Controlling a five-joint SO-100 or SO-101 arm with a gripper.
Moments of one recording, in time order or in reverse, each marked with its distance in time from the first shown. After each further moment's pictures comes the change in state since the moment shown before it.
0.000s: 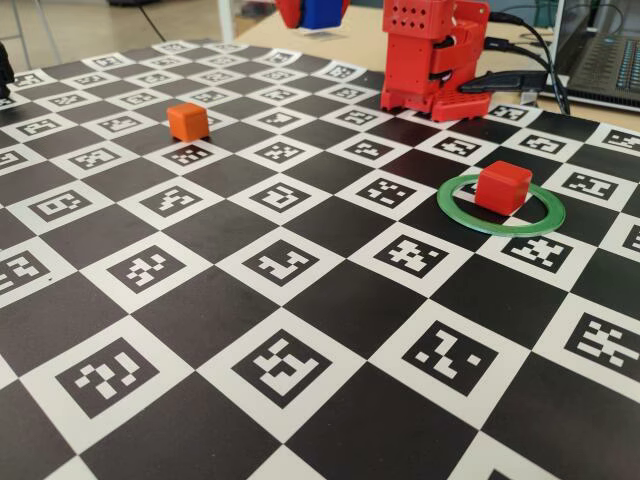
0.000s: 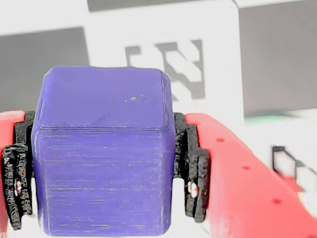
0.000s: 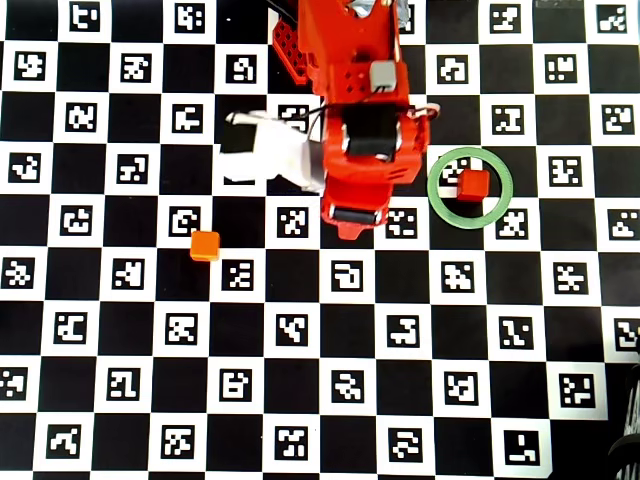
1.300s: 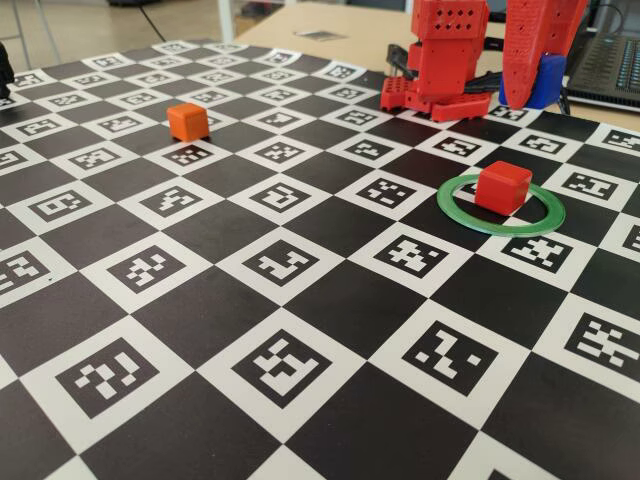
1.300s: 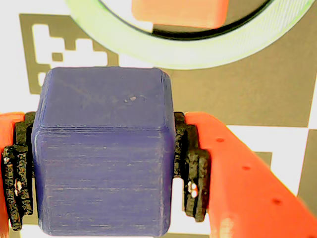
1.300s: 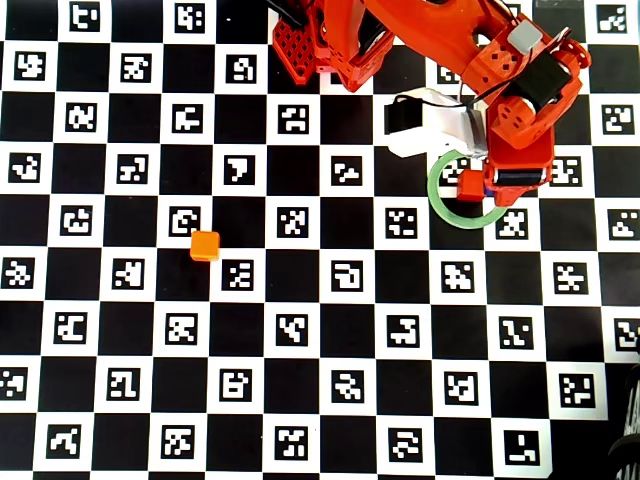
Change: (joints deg) arm -35.9 -7.5 8.4 -21.1 29.3
